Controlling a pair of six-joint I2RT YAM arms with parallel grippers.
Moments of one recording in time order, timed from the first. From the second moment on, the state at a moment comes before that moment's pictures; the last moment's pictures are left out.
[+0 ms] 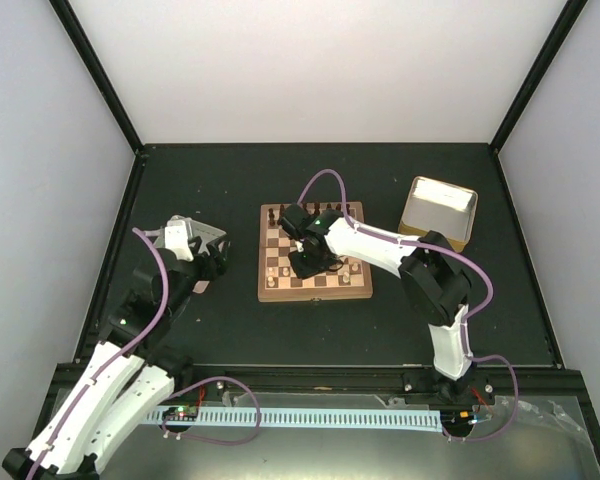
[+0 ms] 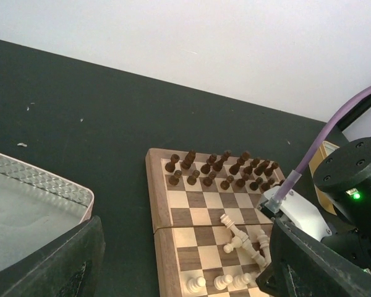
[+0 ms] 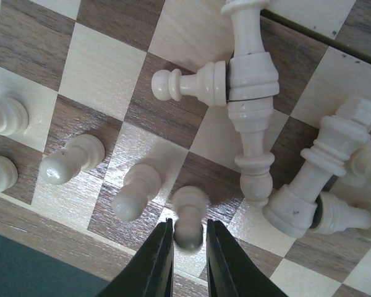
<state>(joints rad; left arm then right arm) -0.42 0.53 0.62 -0.40 -0.11 -0.46 0.86 1.99 1.51 -0.88 -0.01 0.42</state>
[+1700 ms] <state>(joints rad) -0.40 0.56 0.62 -0.40 -0.13 -0.47 0.74 1.96 1.50 -0.80 0.10 0.45</state>
